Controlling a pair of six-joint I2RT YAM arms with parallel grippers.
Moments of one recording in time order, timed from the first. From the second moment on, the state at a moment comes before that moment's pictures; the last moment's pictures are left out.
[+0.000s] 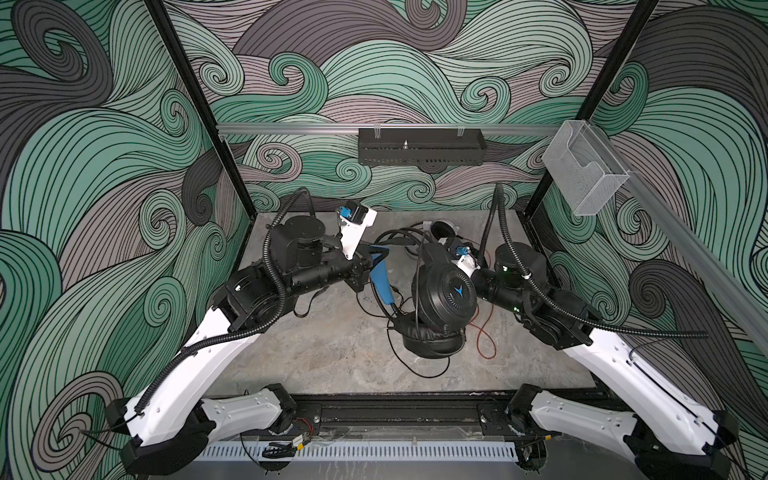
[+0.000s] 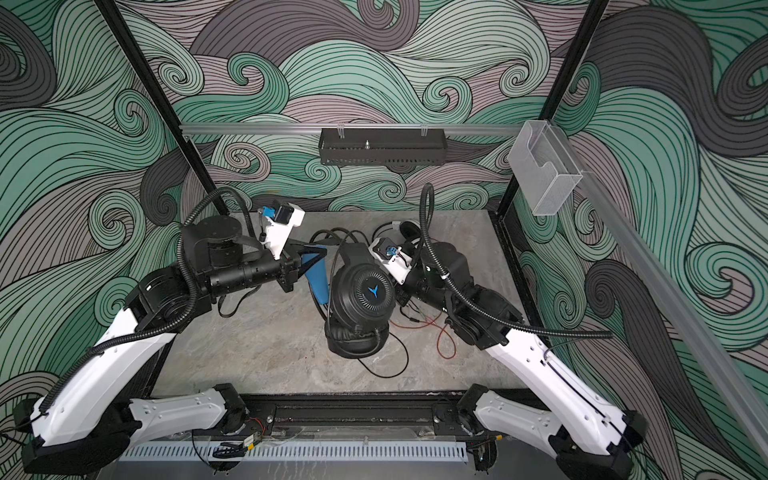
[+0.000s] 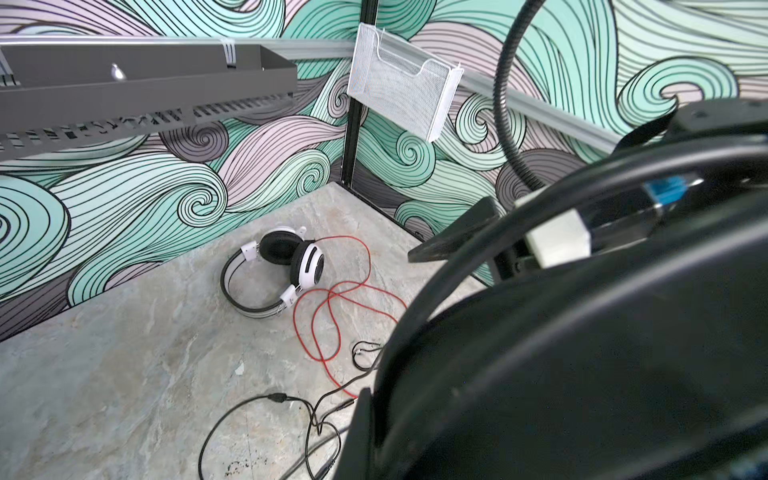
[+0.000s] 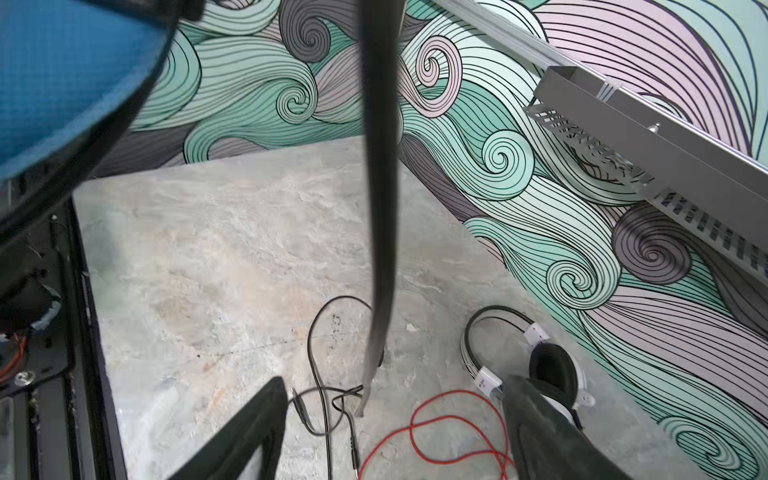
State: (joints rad) left arm -0.77 1.13 1.60 -0.76 0.17 -0.17; right arm 0.75 1.02 1.22 -0.53 -0.09 -0.28
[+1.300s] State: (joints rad) left arm -0.77 1.26 1.82 -0.85 0.07 -0.37; right arm 0.59 1.25 0.98 0.03 -0.43 0.22
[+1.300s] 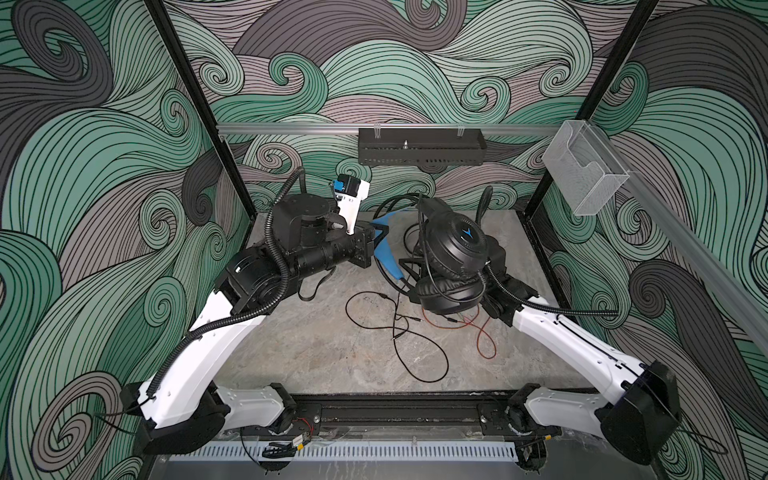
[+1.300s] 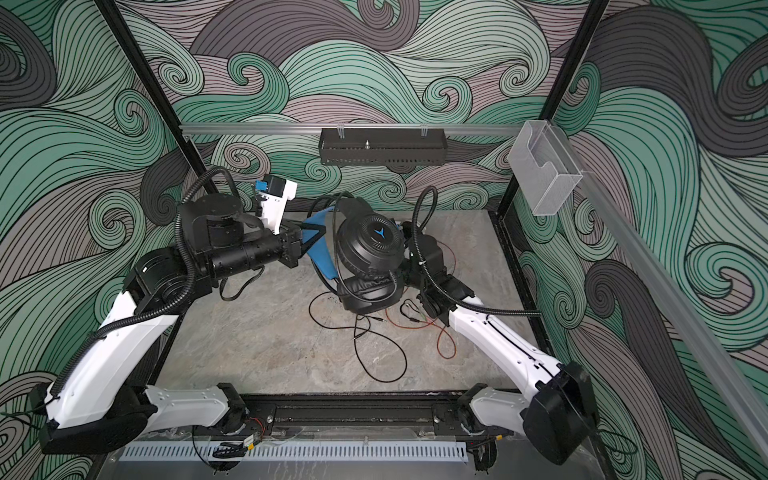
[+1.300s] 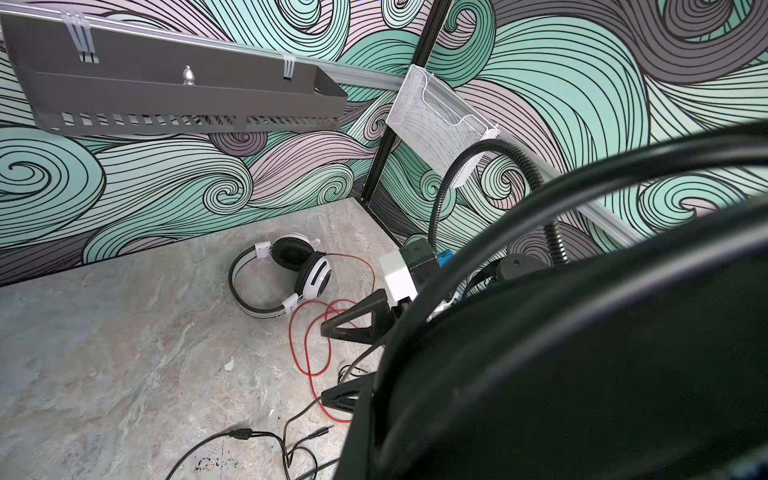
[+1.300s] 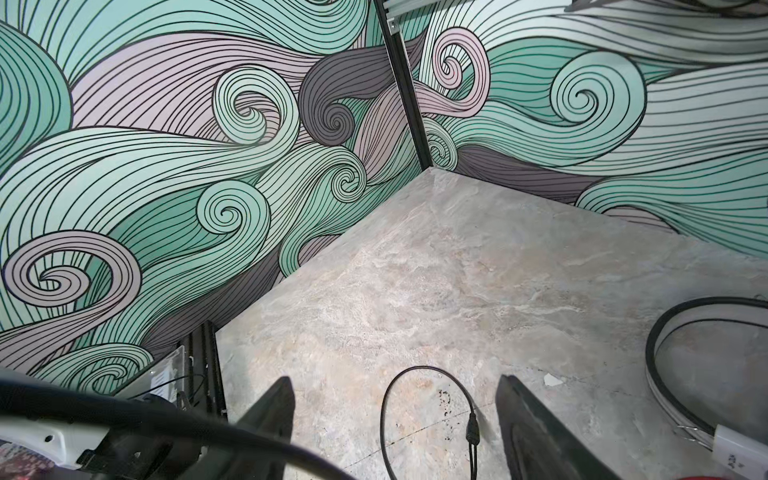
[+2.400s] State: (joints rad) left arm -0.72 1.28 1.85 -0.89 0.03 -0.50; right arm 0.58 1.34 0.86 0.15 -0.53 0.34
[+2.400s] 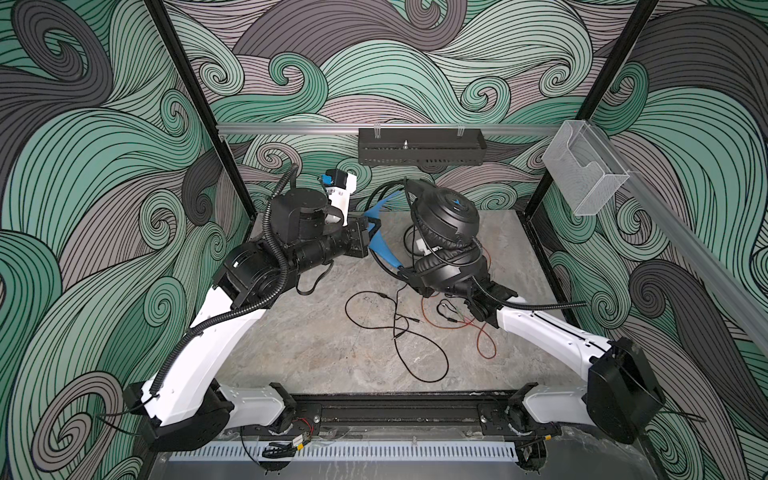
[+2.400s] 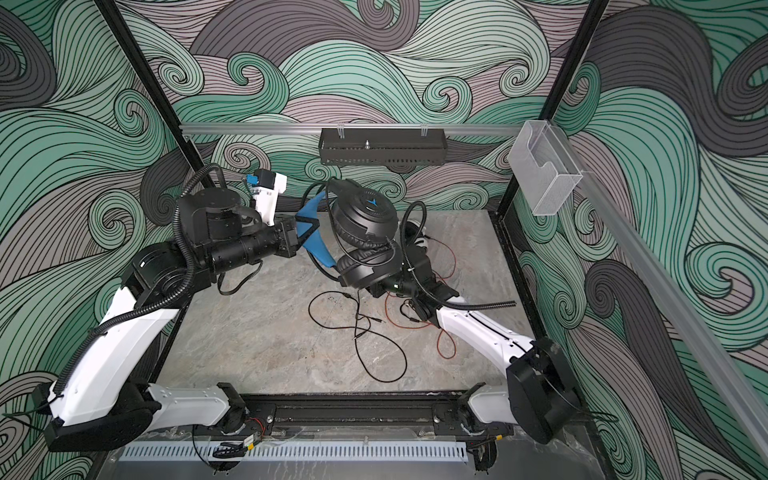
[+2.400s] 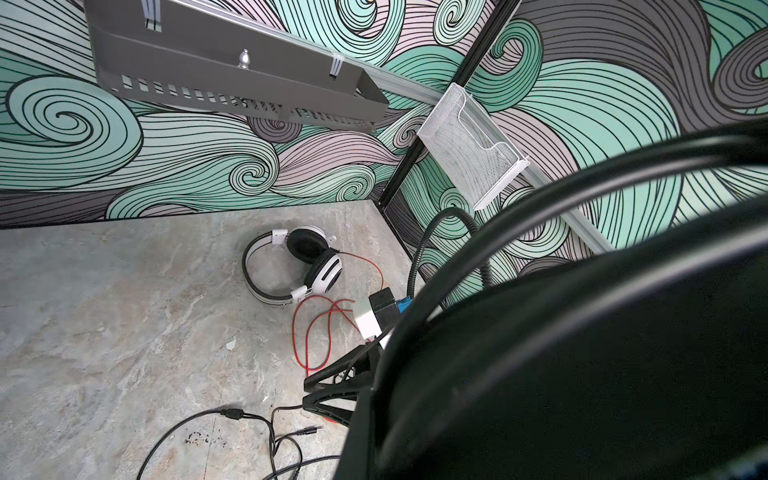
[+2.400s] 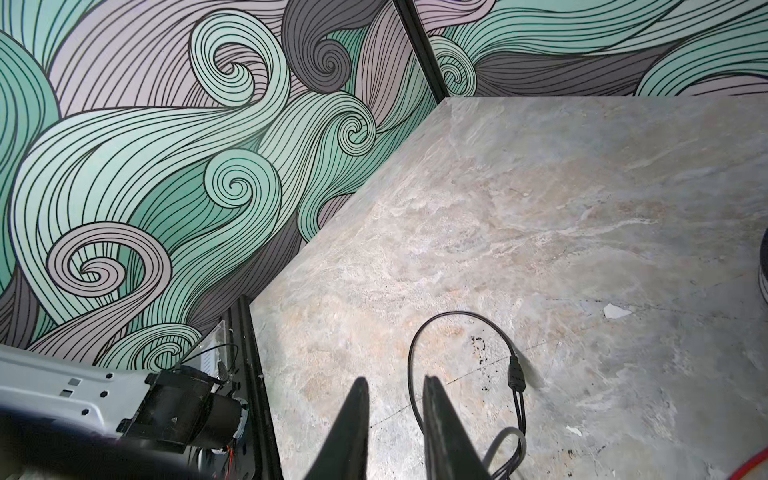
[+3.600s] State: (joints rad) left arm -0.65 1.28 1.73 -0.83 -0.46 -0.65; right arm 0.91 1.05 0.92 -0.46 -0.11 -0.05
